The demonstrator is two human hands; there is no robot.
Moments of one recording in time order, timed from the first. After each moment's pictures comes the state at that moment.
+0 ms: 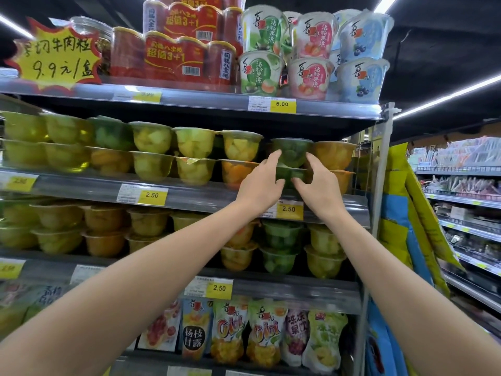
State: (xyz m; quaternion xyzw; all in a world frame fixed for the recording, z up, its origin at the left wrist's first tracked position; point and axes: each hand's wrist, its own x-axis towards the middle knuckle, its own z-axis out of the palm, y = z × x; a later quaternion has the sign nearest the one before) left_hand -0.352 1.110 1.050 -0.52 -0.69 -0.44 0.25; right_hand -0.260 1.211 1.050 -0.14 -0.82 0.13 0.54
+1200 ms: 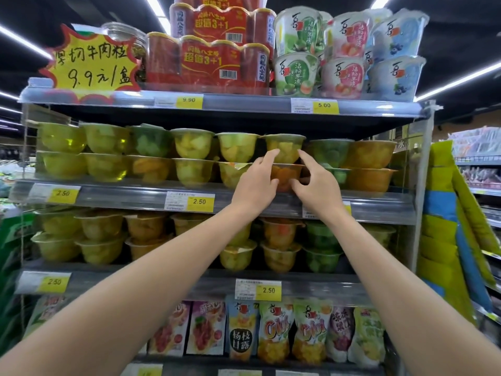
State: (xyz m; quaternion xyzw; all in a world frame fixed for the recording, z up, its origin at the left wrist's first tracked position) left_hand -0.426 1.043 1.045 -0.53 -0.66 -0.42 0.32; right_hand -0.323 1.146 1.044 -0.14 -0.83 0.07 0.54
